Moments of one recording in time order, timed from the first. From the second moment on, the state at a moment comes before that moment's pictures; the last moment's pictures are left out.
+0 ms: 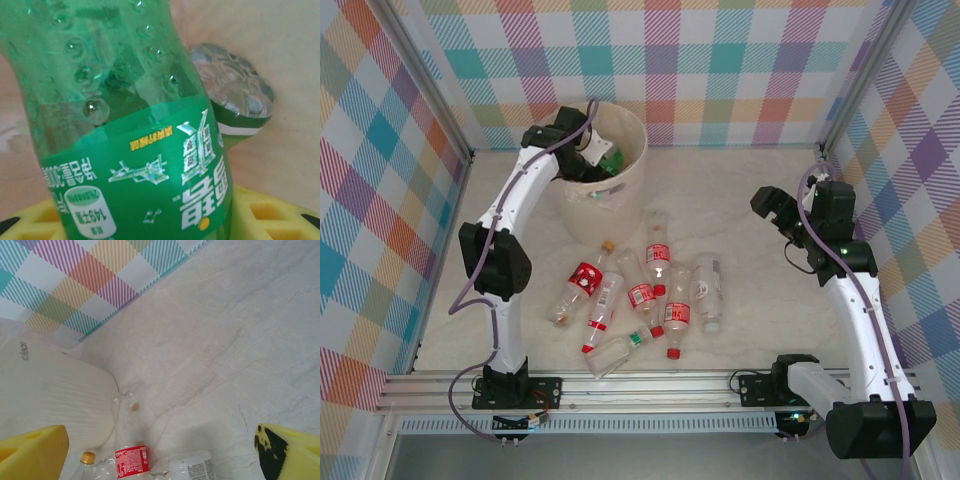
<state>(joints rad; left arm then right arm) -0.29 2.07 2.13 -1.21 0.30 0.21 0.02 1.00 1.05 -0.63 -0.22 0.61</state>
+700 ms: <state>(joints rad) -0.29 2.05 2.13 -1.17 0.26 0.20 0.02 1.03 1.05 -0.62 -0.26 0.59</state>
